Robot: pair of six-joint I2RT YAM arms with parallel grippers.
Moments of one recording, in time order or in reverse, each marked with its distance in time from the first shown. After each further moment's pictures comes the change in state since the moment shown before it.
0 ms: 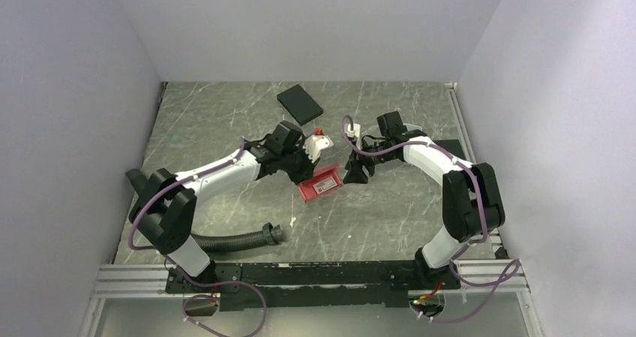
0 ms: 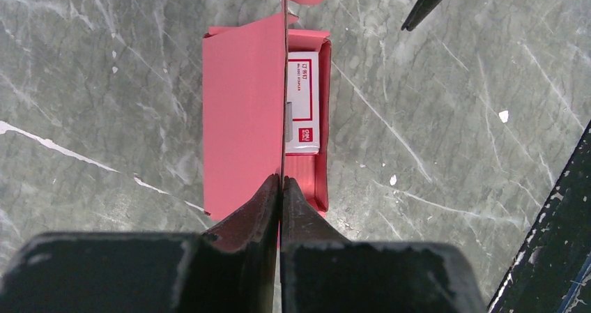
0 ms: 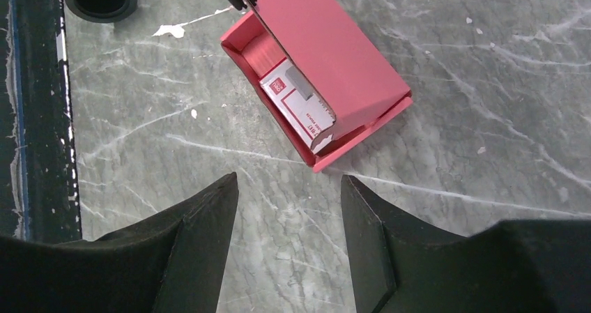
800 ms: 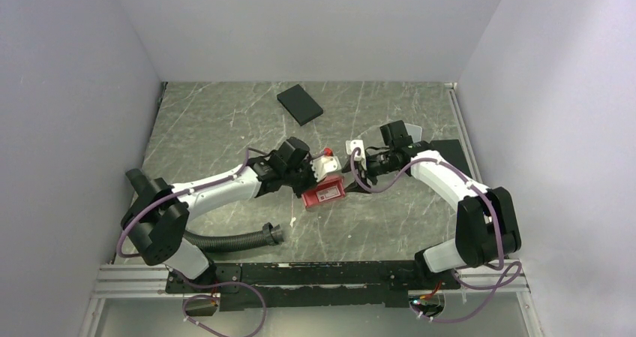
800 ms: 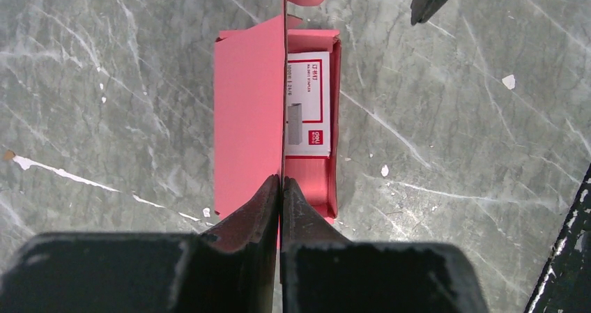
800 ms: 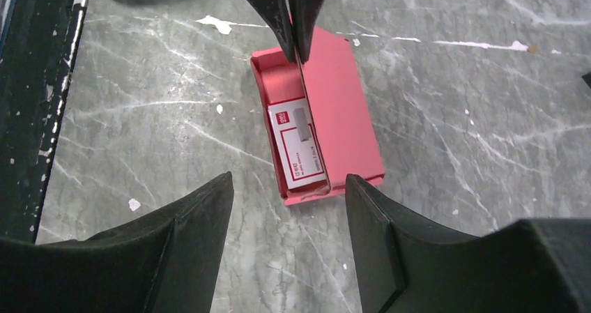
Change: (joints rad) left arm -0.127 -0.079 -0.117 0.089 -0.106 0.124; right arm 0.047 -0.192 -0.121 -0.019 -0.074 -0.316
